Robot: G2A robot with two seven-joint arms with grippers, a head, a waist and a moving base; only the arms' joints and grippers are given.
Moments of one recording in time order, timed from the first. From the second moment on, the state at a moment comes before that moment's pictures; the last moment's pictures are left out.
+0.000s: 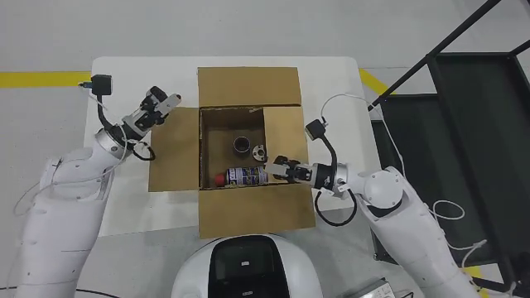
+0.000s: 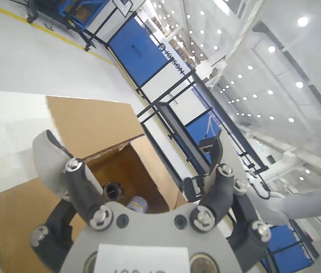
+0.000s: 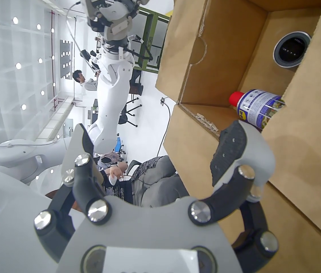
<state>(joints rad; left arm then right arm) 1.19 -1.10 -1.40 -1.57 0.03 -0.56 -0.57 -1.47 -1.08 1.29 -1.83 0.13 -0.23 0.86</state>
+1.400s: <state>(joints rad) 0.87 -1.18 -0.93 -1.42 0.06 -0.39 -0.82 -1.65 -1.05 1.44 -1.95 0.14 -0.26 0.80</state>
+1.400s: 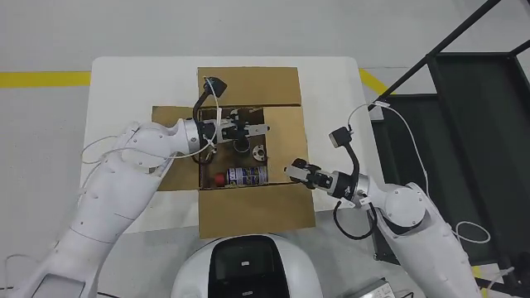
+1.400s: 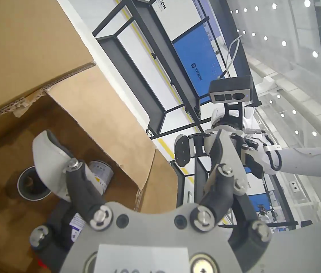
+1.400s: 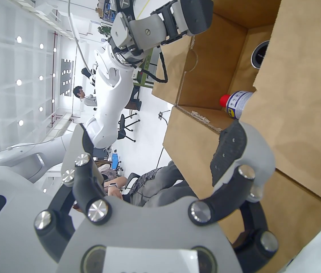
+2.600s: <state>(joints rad) 0.58 -1.42 -0.62 -0.86 -0.18 -0.44 -0.74 -1.70 -1.02 1.41 -2.09 0.12 -0.16 1.01</state>
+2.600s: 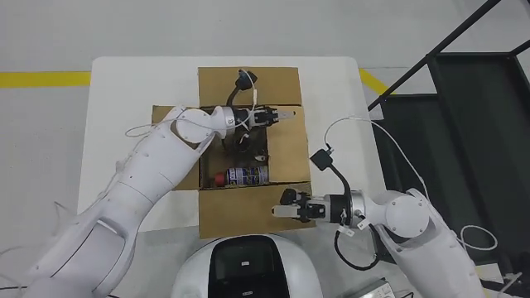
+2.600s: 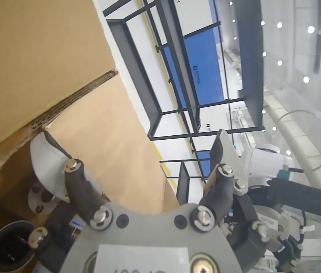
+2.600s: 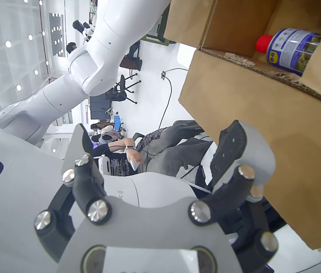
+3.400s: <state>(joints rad) 0.62 -1.44 -0.67 -1.03 -0.33 -0.50 -0.88 -1.68 -1.01 1.38 -2.10 0.08 -0.08 0.89</state>
